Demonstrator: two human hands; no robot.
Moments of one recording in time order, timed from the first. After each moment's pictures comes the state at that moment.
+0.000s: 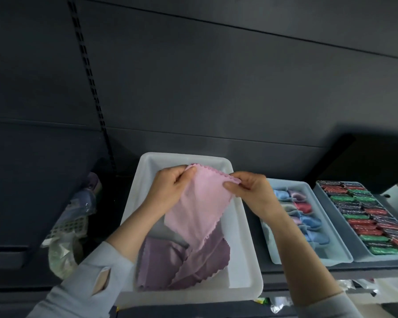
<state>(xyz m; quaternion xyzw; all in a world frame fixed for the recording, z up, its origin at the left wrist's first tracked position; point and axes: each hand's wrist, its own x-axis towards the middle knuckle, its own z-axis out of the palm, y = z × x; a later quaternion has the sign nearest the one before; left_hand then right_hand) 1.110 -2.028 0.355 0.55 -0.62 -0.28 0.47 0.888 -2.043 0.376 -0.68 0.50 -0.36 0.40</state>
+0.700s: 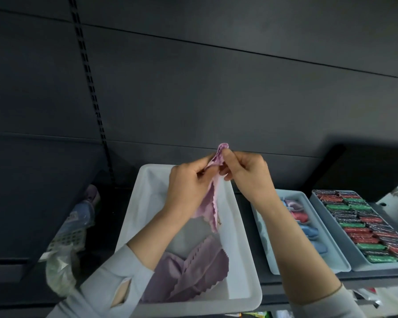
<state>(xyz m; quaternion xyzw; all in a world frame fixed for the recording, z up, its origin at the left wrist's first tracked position) 1.067 -2.021 0.408 0.50 -0.63 -0.21 0.56 0.926 -2.036 0.452 -0.69 0.51 -0.43 0.28</state>
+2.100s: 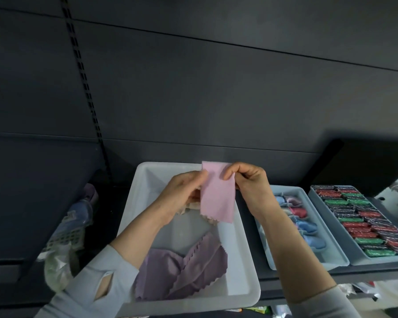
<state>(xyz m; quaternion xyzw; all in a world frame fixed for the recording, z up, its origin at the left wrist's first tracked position) 1.084 -2.018 0.392 0.46 -0.50 -0.59 0.43 0.904 -2.047 0.404 -0.60 0.41 -0.50 0.46</state>
